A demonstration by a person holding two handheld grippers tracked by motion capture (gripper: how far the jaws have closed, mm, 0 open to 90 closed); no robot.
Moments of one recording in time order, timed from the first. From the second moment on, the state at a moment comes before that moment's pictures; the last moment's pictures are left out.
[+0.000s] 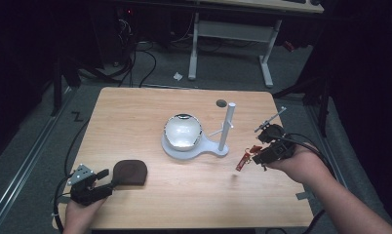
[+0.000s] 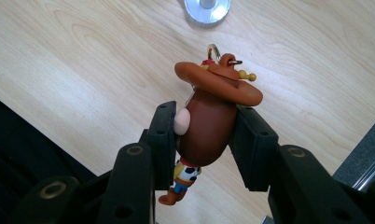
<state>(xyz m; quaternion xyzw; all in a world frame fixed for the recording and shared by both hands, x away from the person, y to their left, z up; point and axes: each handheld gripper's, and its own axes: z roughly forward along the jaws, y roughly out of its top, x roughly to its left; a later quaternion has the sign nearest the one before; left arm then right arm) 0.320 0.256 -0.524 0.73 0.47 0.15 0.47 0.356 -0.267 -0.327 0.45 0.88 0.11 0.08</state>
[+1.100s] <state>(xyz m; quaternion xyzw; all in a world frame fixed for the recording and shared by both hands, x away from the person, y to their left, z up) 0.319 0.260 -0.524 0.73 0.47 0.15 0.48 0.377 -0.231 -0.286 0.44 0.88 0.13 0.09</state>
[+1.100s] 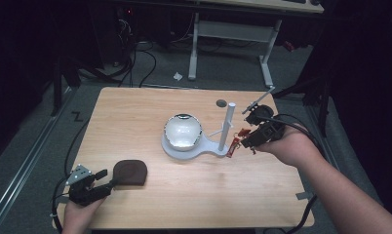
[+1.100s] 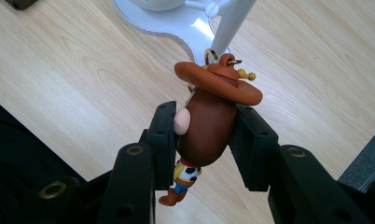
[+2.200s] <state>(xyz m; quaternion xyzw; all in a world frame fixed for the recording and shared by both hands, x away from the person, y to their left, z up) 0.319 0.261 -0.524 0.73 0.47 0.15 0.48 0.398 -0.220 -0.273 0.43 0.88 0.14 0.11</state>
